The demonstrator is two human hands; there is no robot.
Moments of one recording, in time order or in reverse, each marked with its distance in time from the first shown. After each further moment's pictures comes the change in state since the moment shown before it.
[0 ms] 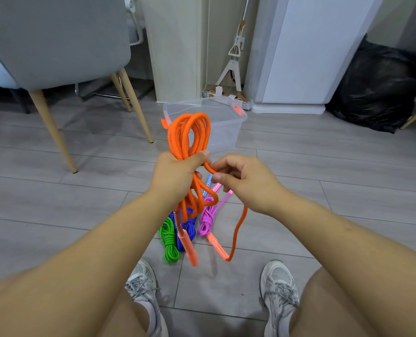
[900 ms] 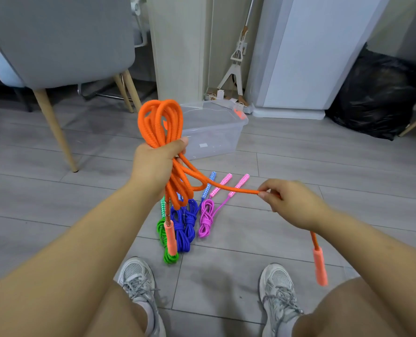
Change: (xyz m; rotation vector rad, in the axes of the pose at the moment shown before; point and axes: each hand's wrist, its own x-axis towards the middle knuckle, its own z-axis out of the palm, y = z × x) left_hand 0.019 0.008 -0.026 -0.158 0.114 0.030; right_hand -0.033 0.048 -0.047 -0.600 -0.053 0.244
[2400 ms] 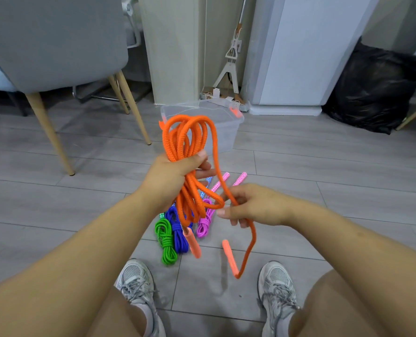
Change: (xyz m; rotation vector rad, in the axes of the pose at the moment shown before) left_hand -0.023 -0.008 0.019 -0.053 -0.365 -0.124; right_hand 0.006 -0.047 0.007 0.499 -0.417 -0.059
